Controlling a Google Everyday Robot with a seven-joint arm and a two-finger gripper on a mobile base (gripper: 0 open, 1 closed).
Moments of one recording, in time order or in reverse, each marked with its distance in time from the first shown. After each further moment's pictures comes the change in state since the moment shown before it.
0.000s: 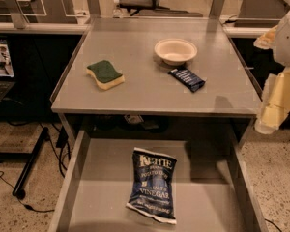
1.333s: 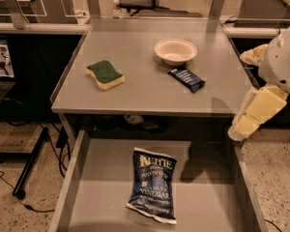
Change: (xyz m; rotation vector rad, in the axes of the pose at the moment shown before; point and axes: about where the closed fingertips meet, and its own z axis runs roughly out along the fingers) arm -0.023 0.006 0.036 -0.012 -0.243 0.088
